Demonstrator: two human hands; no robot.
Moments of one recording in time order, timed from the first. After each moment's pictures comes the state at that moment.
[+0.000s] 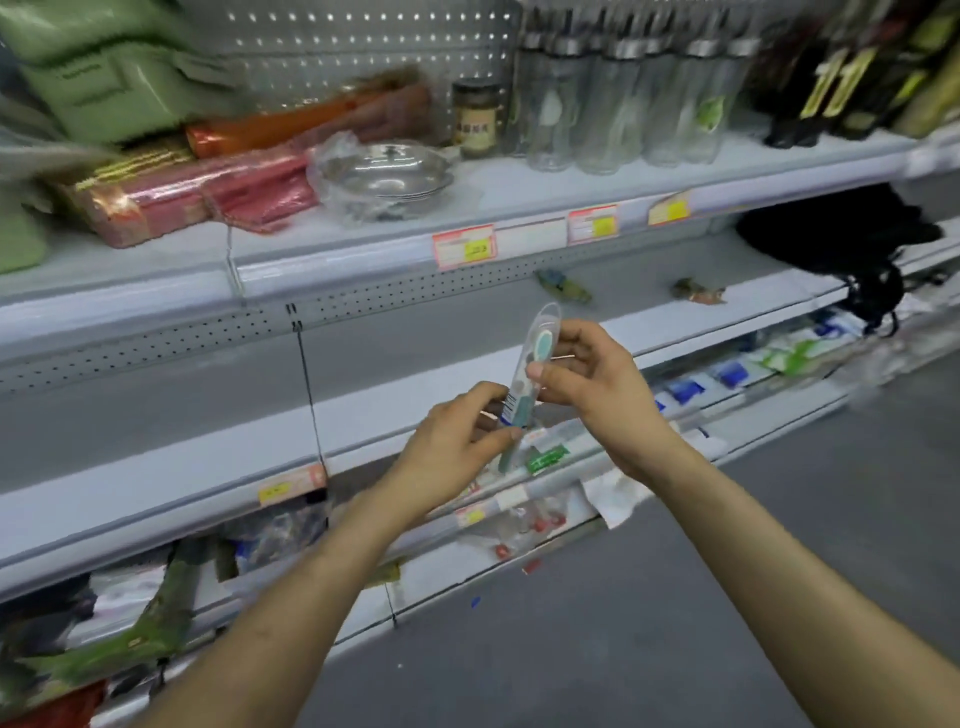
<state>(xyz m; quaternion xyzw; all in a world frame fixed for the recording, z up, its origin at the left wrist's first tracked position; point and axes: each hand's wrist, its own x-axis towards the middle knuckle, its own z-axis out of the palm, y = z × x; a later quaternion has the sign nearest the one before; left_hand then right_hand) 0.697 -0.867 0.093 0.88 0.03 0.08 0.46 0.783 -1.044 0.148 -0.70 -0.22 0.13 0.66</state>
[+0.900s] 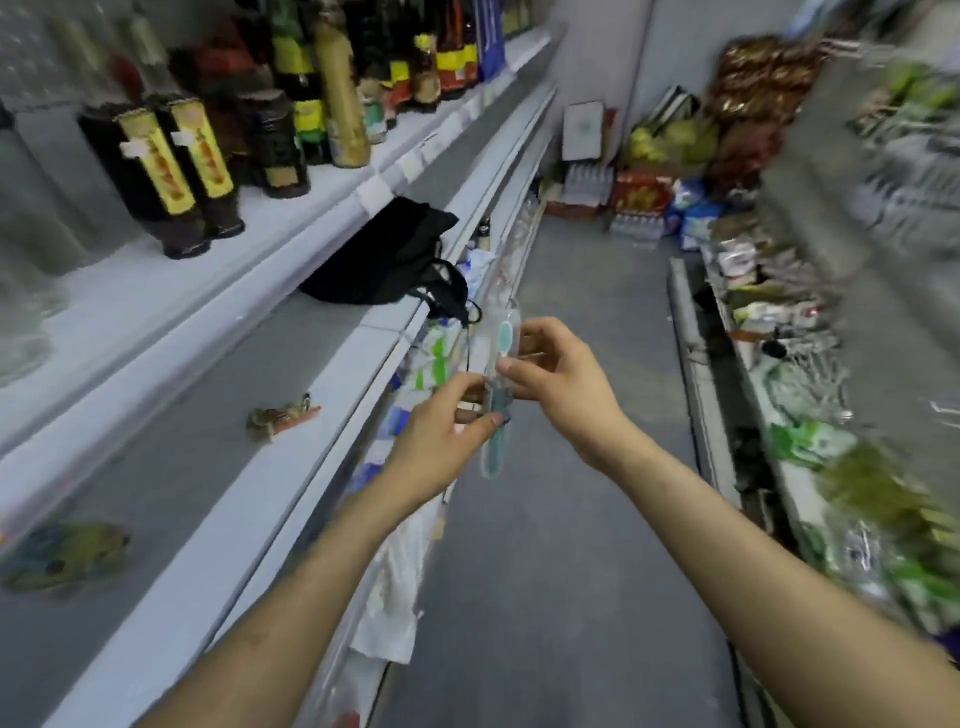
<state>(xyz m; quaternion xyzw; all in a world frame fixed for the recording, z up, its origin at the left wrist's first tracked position) 1.139 -1.288 0.108 0.80 -0.29 -0.12 0.52 1.077 -1.455 0.147 -0.74 0.09 -0.19 0.64</state>
